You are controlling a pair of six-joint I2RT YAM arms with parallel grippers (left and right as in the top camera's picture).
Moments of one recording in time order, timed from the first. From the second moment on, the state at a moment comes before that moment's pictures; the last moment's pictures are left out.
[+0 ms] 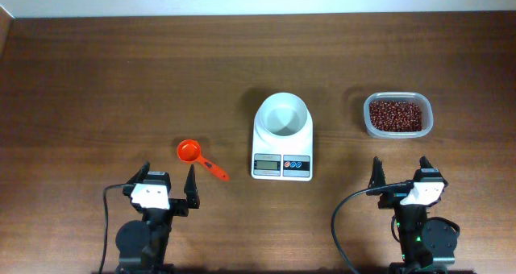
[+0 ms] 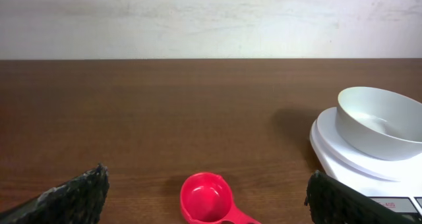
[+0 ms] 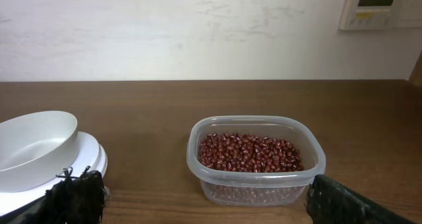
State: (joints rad) left arm 0.01 0.01 0.08 -0.23 0.08 -0.01; right arm -0.01 0.01 0.01 -0.08 -0.01 0.03
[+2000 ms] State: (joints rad) left arm 0.01 1.06 0.82 -0.77 0.53 -0.08; right arm -0.01 0.01 0.01 -0.08 -0.02 0.03
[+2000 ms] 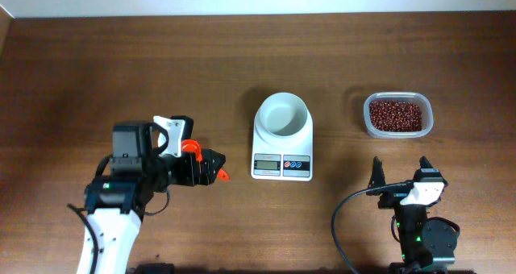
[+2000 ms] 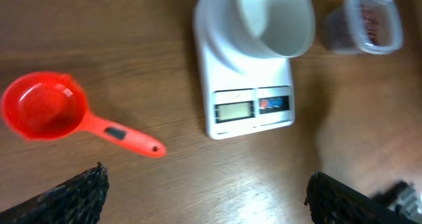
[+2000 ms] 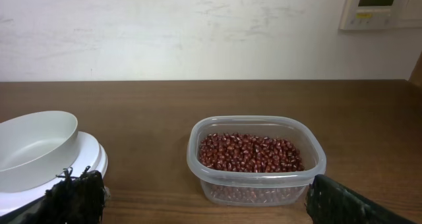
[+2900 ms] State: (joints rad) left arm 0.01 1.34 0.82 -0.74 0.02 -0.59; right arm -0.01 0.01 0.01 -0.08 -0.01 0.03
